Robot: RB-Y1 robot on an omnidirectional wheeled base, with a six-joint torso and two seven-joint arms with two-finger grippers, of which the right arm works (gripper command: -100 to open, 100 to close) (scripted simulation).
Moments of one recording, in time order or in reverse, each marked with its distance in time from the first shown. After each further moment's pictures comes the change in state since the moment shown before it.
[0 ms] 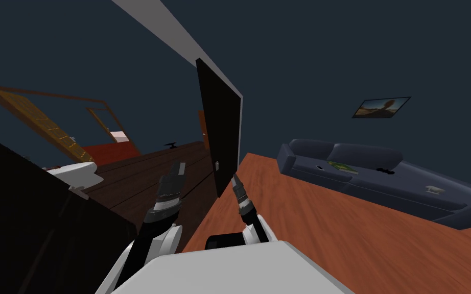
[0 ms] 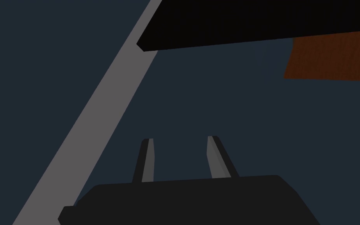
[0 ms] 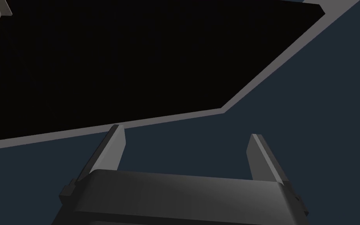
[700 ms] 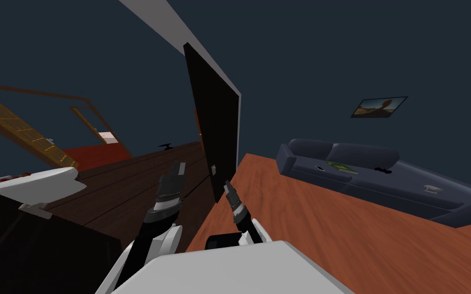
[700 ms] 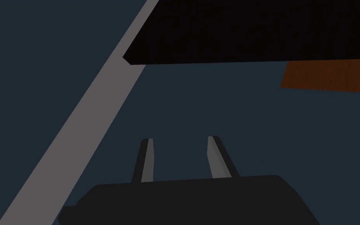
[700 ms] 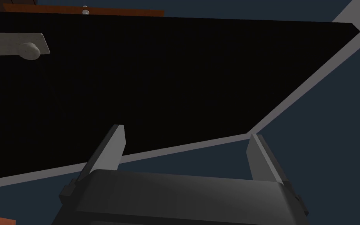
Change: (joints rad) arm -0.060 -0.033 0.128 0.120 -0.015 -0.031 -0.031
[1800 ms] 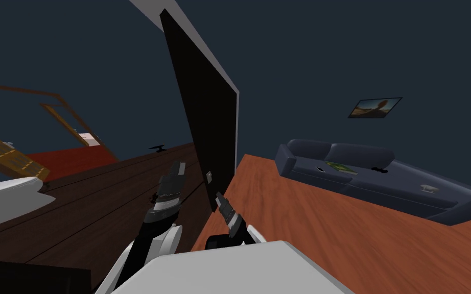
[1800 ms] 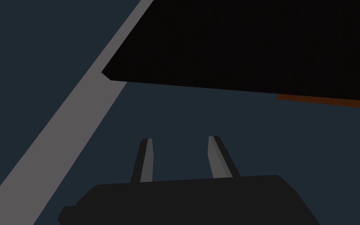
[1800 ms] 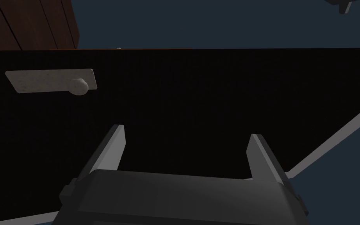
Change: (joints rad) arm -0.095 -0.041 0.169 0.189 -0.024 -0.053 -0.046
